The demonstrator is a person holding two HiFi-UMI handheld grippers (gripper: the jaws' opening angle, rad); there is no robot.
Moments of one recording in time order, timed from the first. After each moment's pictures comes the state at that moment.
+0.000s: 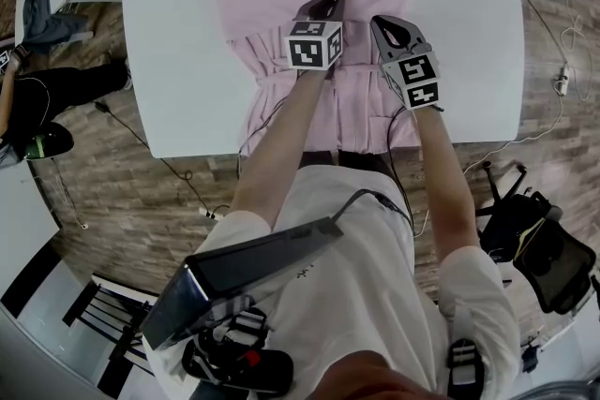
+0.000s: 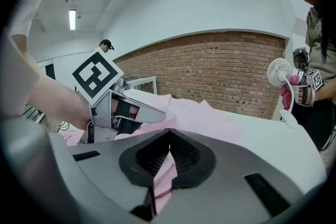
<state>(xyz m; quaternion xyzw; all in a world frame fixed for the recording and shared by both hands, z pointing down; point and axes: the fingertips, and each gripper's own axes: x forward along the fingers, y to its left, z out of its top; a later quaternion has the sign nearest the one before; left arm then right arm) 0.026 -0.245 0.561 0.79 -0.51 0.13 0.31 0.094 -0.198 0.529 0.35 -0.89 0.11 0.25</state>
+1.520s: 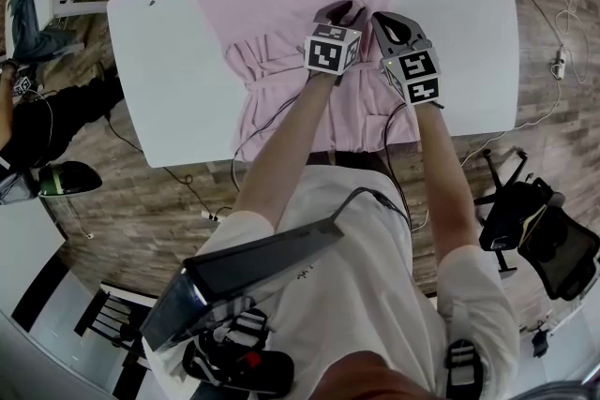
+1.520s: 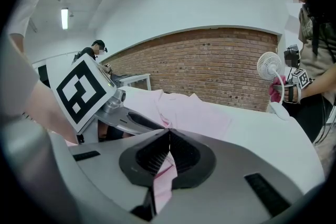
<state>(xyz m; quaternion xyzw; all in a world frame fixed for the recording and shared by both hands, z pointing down) 0.109 -0.227 0.599 0.83 -0.42 0.18 0.32 0.129 -0.206 0.544 0.38 -0.88 0.13 0.26</state>
